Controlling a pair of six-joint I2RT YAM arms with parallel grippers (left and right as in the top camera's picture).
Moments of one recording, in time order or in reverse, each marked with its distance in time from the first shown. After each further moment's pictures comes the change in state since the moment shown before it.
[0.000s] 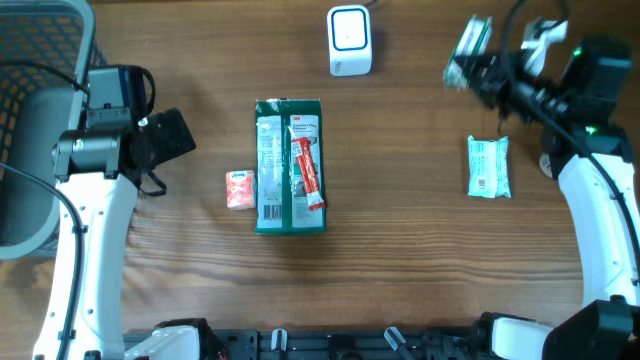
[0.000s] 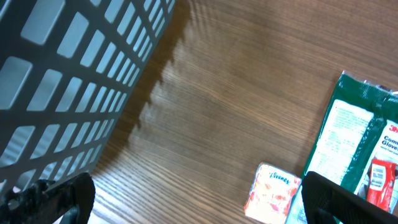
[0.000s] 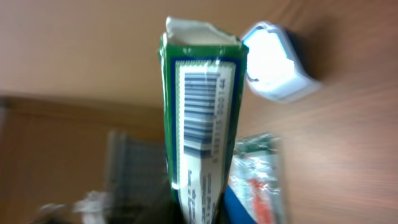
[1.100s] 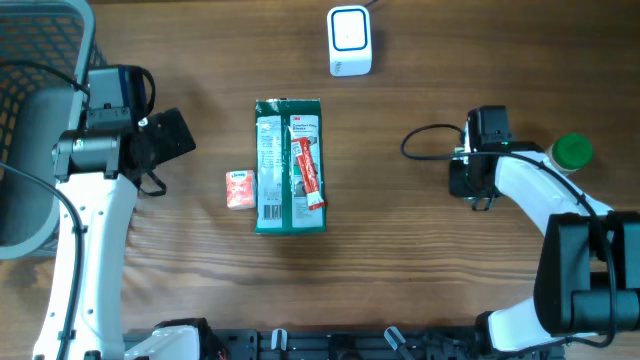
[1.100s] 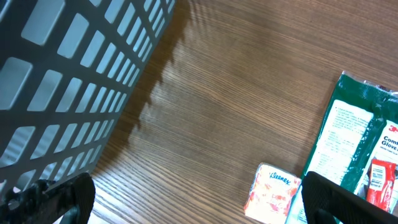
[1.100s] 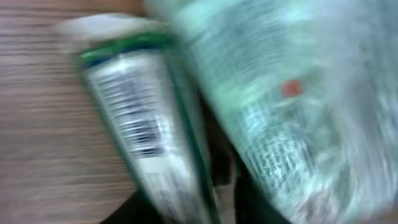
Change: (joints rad) left arm 0.000 0.000 0.000 0.000 0.000 0.000; right arm 0.179 0.248 -0.266 -0.248 1.020 -0.623
